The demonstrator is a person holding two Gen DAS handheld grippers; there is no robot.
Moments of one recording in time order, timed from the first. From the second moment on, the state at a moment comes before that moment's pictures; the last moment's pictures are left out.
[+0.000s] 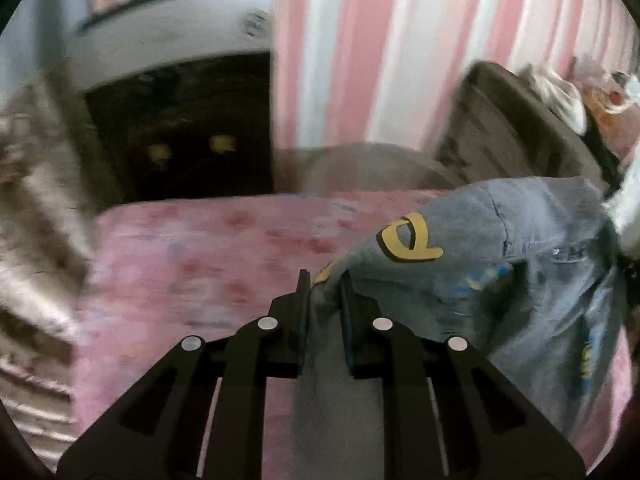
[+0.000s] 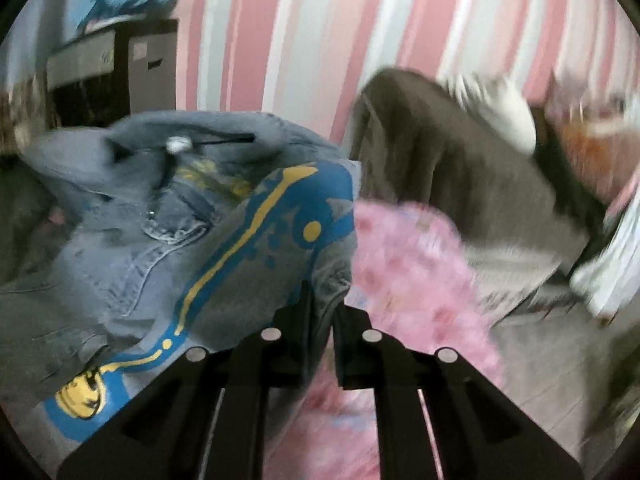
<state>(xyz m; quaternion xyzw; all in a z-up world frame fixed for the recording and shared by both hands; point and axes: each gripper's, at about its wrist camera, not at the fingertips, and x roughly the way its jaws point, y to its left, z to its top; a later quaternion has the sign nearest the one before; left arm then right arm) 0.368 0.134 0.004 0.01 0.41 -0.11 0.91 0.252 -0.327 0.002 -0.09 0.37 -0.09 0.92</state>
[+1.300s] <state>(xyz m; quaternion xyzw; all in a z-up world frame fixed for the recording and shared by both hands) 0.196 0.050 -0.092 0.02 0.44 -0.12 0.89 0.136 -0.317 -0.083 -0.07 0.43 -0.11 0.89</state>
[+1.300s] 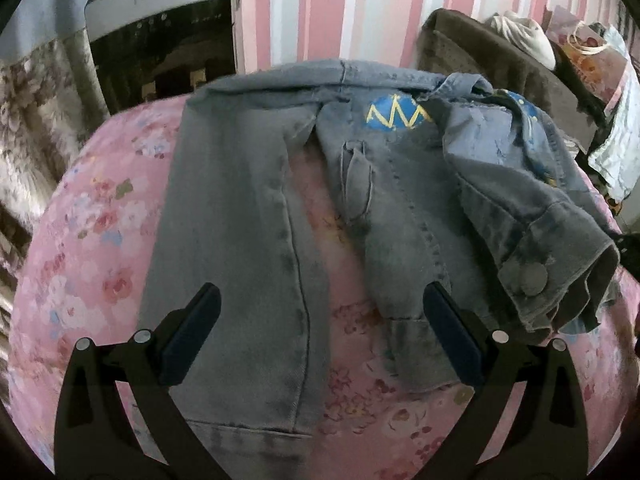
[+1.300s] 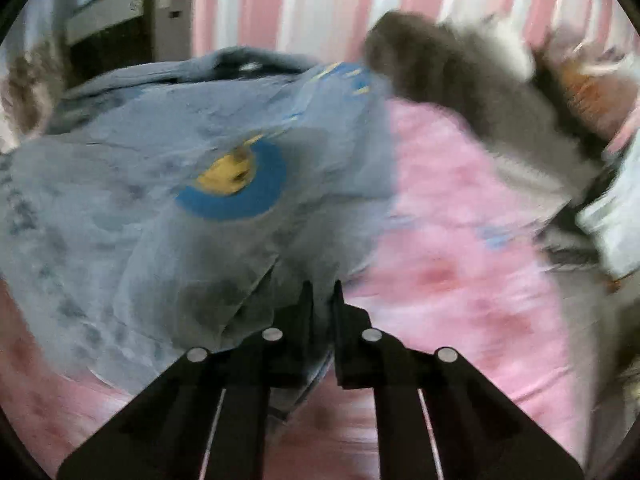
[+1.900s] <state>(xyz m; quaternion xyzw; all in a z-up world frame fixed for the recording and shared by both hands) 0.213 0.031 -0.115 -0.01 0.47 -0.12 0.87 0.101 -0.304 -0.092 0.25 0.41 0.06 0.88</state>
